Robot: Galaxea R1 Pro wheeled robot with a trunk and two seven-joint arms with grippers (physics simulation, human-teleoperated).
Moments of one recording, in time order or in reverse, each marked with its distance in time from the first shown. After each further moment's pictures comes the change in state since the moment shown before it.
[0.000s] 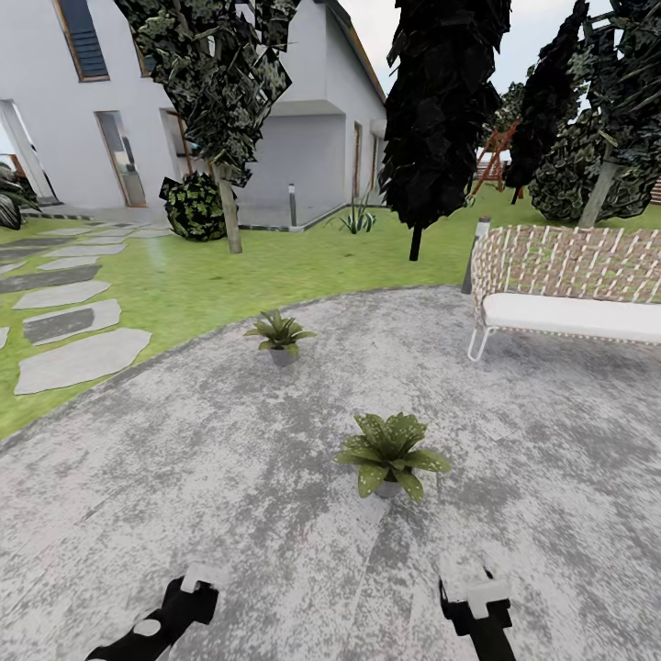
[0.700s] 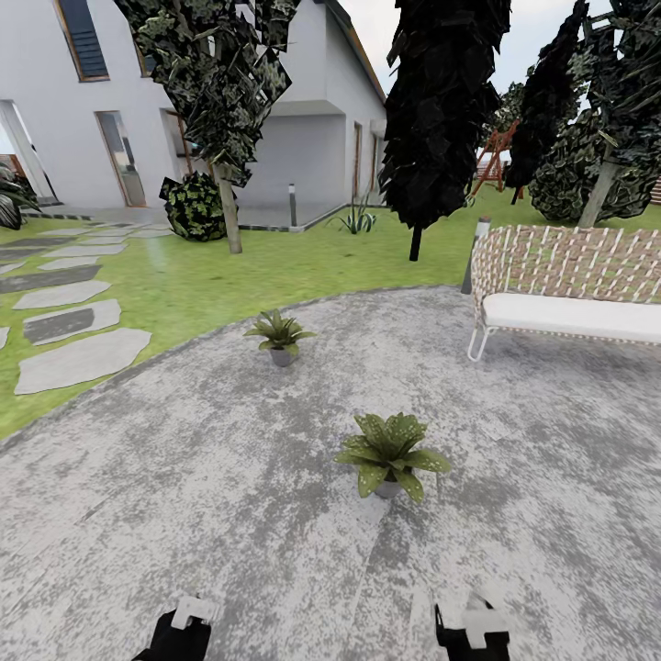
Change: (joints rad) left arm 0.082 0.002 0.001 -0.001 0.001 -0.030 0.012; right arm 0.059 0.044 -0.002 0.003 -0.096 -0.008 -0.006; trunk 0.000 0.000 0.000
